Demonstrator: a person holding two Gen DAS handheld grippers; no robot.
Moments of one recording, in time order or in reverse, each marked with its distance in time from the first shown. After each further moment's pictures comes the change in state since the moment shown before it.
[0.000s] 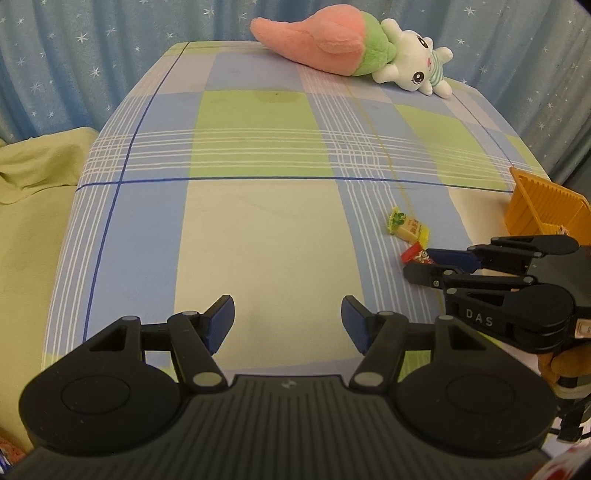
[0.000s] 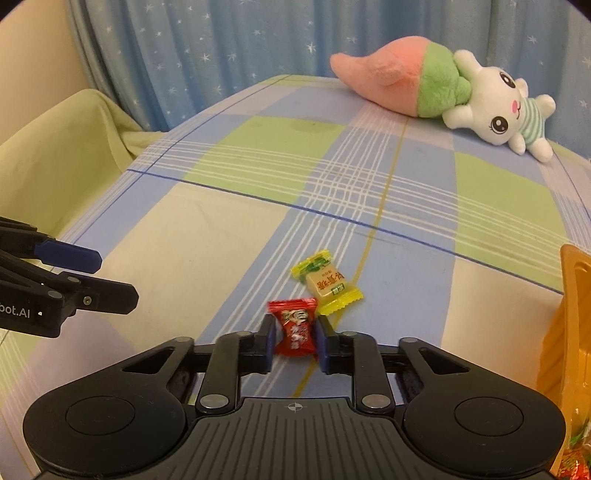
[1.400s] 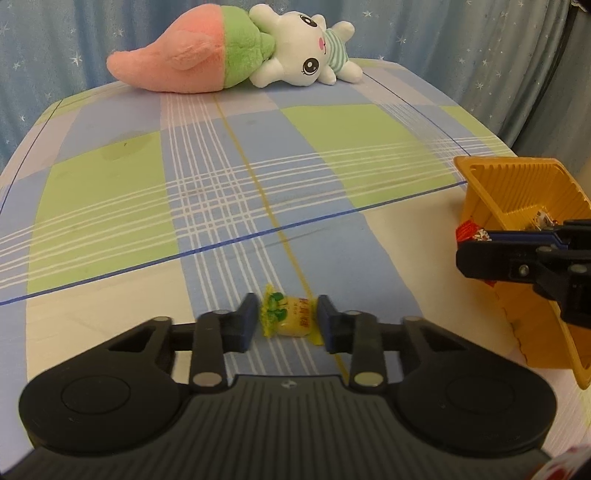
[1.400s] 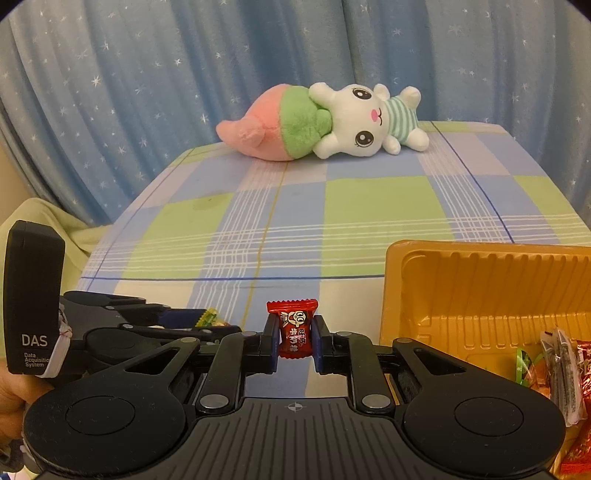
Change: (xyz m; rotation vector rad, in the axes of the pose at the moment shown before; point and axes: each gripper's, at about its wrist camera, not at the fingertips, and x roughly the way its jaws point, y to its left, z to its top) left arm 0.083 -0.099 0.046 0.247 -0.051 -0.124; right arm -0.083 -0.072 0.002 0.309 -0.139 -0.094
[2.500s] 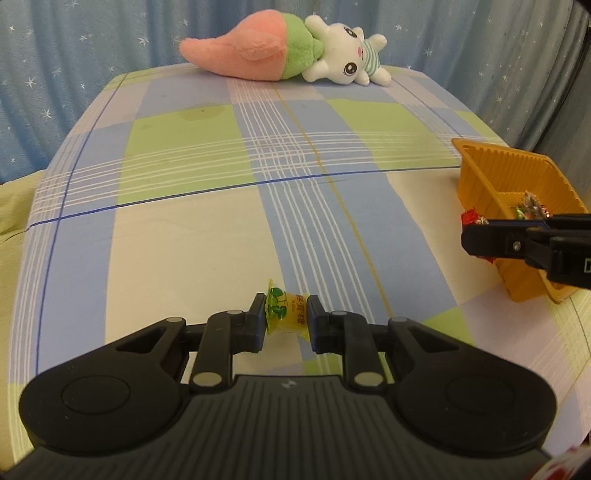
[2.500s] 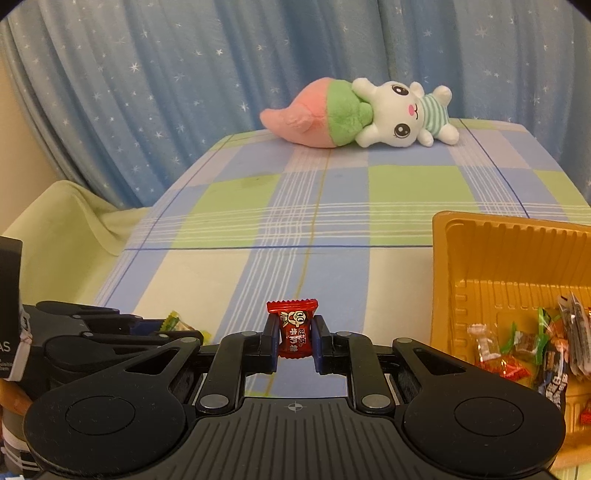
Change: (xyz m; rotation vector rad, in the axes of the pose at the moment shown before) left arm -0.090 0.023 -0.065 -0.099 -0.007 0.064; right arm -0.034 0.039 -0.031 -0.038 0.016 0.068
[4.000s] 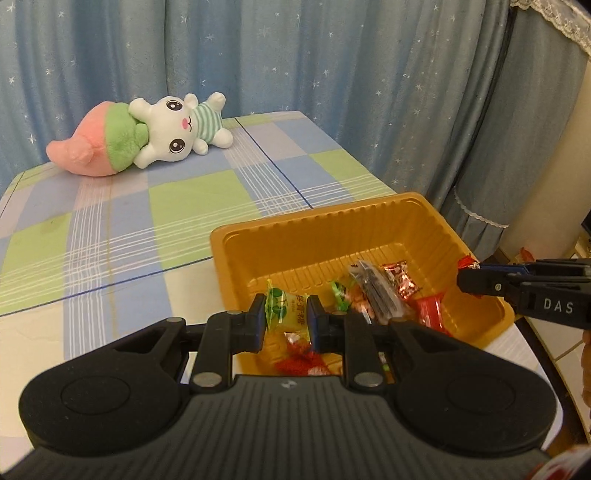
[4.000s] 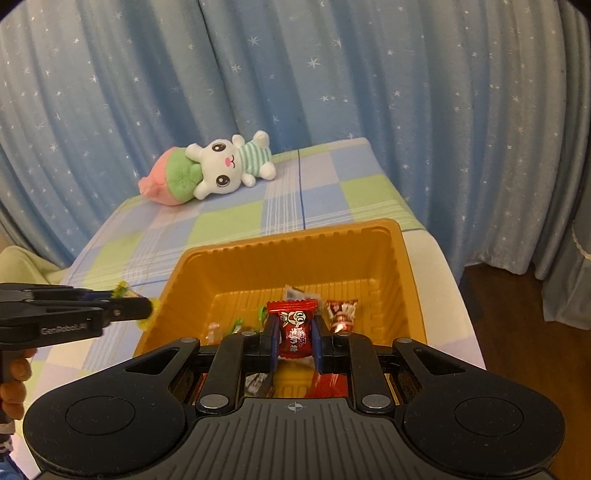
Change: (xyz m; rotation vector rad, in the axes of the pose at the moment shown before) left arm 0.001 -0.233 0.068 0.147 -0.115 -0.096; right arm -0.149 -0.207 -0.020 0.147 -0.119 -0.150
